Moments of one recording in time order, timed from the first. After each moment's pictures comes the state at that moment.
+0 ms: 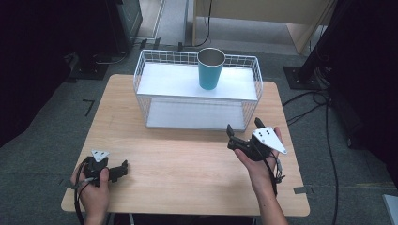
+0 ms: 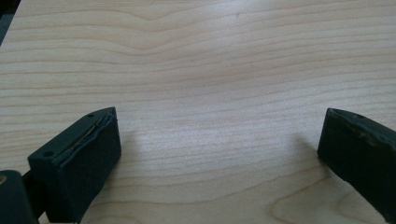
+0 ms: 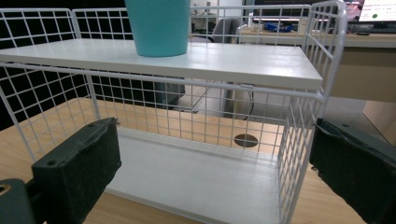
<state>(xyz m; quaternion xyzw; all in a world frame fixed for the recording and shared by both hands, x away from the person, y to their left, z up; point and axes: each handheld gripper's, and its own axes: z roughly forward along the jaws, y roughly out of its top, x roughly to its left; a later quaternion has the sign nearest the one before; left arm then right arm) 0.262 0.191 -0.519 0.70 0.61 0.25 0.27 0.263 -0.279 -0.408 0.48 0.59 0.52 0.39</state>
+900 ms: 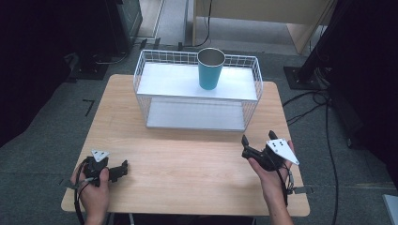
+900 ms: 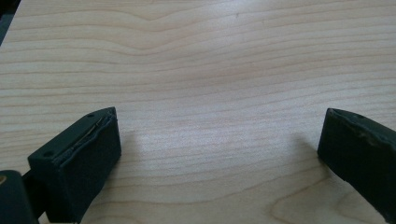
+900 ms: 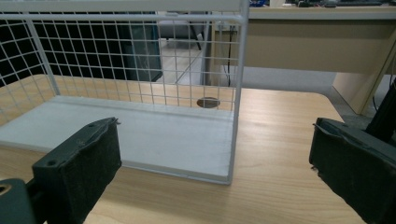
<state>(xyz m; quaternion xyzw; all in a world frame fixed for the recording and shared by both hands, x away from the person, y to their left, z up) 0.262 0.191 -0.519 0.70 0.61 0.25 0.27 0.246 -0.322 -0.445 0.53 0.58 0.49 0.39</state>
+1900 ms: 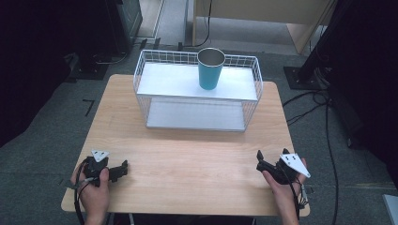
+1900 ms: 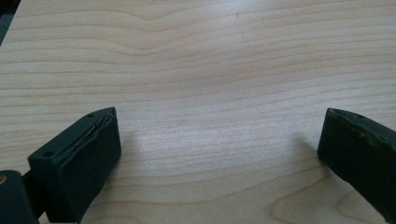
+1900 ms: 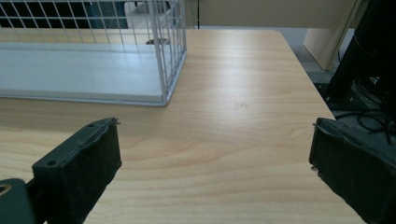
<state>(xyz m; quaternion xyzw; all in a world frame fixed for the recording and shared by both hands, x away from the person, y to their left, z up) 0.262 0.191 -0.519 0.70 0.61 0.25 0.27 0.222 -0.374 -0.500 0.59 0.58 0.42 0.38</state>
